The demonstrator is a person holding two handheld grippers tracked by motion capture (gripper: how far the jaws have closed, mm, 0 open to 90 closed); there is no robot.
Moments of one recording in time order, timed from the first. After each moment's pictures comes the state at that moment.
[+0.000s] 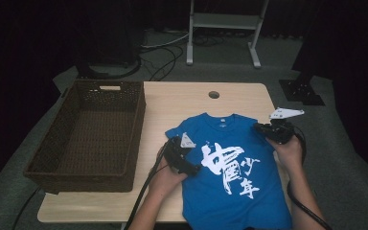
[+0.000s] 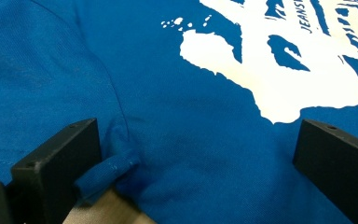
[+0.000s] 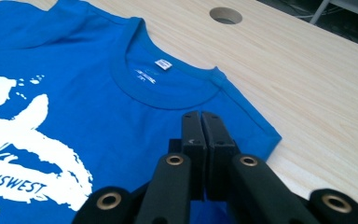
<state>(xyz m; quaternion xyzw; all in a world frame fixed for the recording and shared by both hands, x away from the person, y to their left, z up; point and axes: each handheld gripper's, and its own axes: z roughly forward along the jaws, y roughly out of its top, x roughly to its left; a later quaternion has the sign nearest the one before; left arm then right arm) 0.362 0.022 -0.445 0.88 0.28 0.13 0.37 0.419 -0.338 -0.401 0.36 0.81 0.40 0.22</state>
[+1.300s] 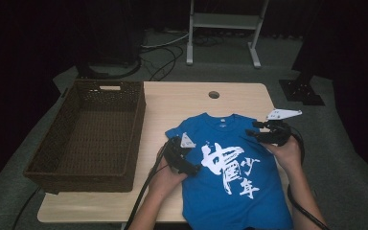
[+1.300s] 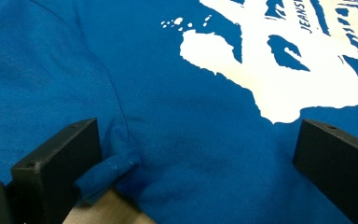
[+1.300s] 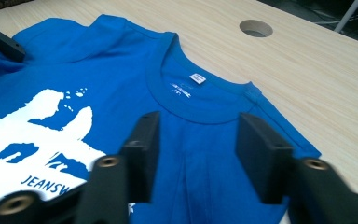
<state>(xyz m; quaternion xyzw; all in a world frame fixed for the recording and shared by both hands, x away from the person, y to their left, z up) 0.362 0.022 -0.445 0.88 0.28 0.13 0.37 0.411 -0.326 -0.395 0.34 0.82 0.43 0.19</state>
